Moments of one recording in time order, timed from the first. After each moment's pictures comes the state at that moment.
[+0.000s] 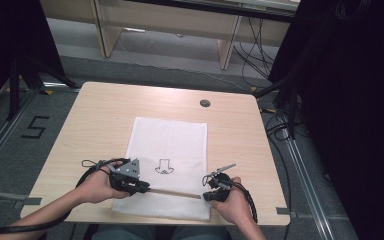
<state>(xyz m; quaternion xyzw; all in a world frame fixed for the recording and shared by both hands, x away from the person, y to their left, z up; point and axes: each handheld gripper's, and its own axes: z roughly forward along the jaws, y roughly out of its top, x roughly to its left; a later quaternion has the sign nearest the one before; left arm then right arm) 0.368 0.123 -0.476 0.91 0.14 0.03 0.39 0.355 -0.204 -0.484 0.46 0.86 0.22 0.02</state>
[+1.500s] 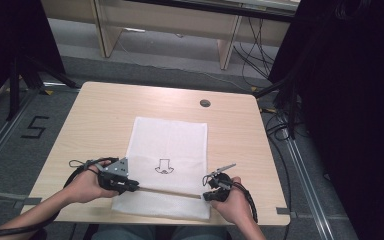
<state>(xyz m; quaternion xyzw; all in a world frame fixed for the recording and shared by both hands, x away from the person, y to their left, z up) 0.368 0.158 -0.479 0.91 0.16 0.04 0.38 0.356 -0.205 -0.484 0.46 0.86 0.22 0.02</state>
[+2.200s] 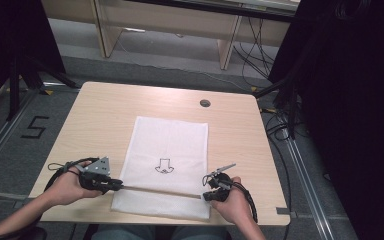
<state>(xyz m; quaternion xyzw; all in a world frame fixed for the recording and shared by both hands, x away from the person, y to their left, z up) 0.365 0.198 -0.486 0.90 0.21 0.04 0.38 0.356 -0.205 -0.484 0.46 0.86 0.22 0.02</state>
